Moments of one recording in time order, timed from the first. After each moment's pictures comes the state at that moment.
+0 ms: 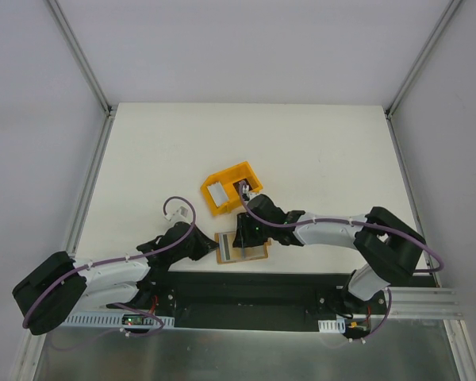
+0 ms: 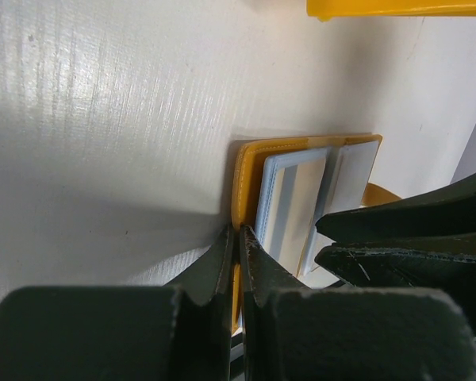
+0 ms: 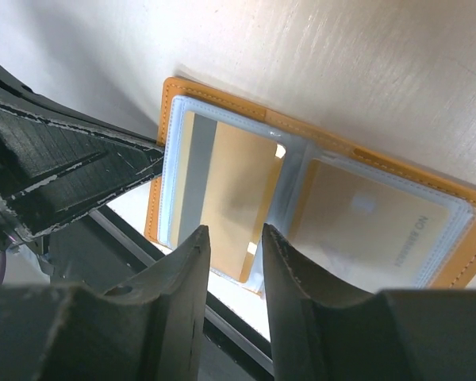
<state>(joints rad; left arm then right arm) -0.83 1.01 0.12 0.20 -0.08 -1.31 1.00 1.58 0.76 -0.05 -0.15 0.75</state>
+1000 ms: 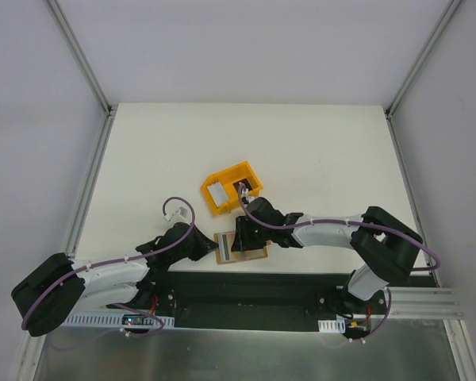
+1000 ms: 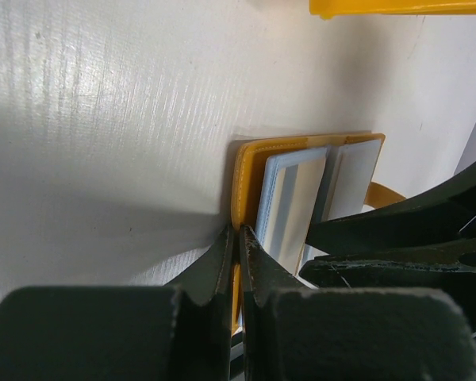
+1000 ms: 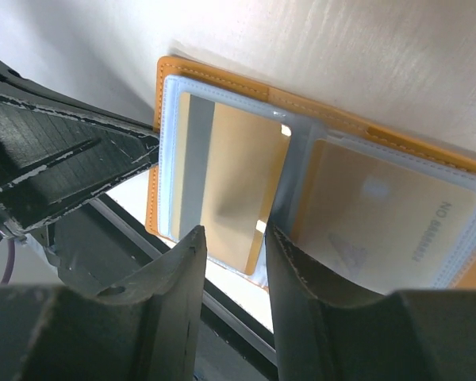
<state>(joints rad) -0.83 1.00 0.12 0.19 -0.08 -1.31 1.02 1.59 0.75 -0.04 -0.17 0.79</state>
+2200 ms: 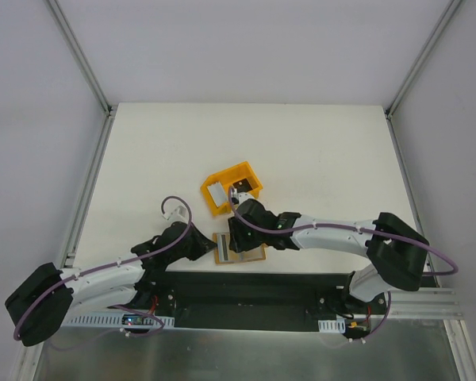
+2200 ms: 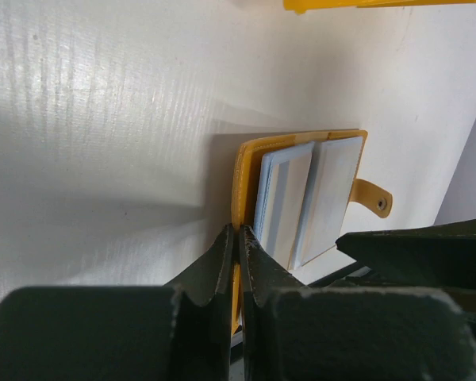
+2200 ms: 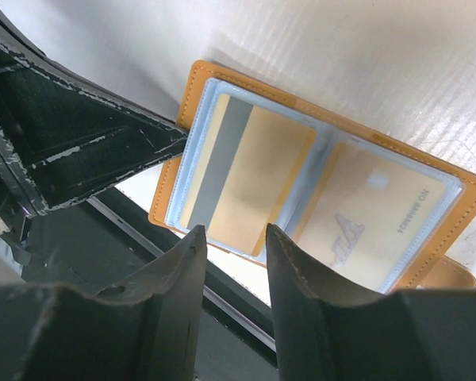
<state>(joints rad) -0.83 0.90 0.14 0.07 -0.08 -1.28 1.12 1.53 0.87 -0.23 0.01 0.68</state>
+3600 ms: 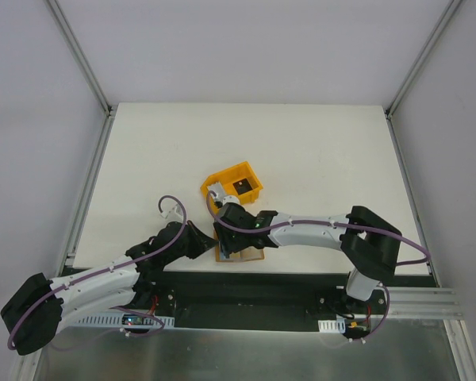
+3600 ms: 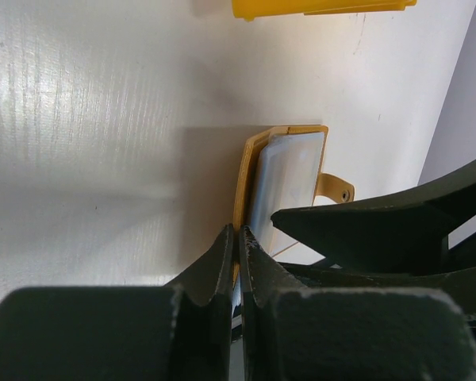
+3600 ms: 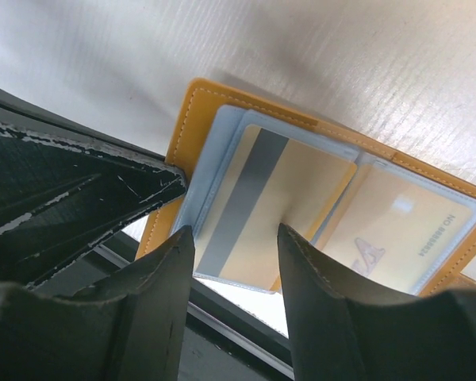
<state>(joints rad) -0.83 0.79 0.14 0.03 -0.08 -1.29 1.19 1.71 1.06 -0.36 0.12 0.66</state>
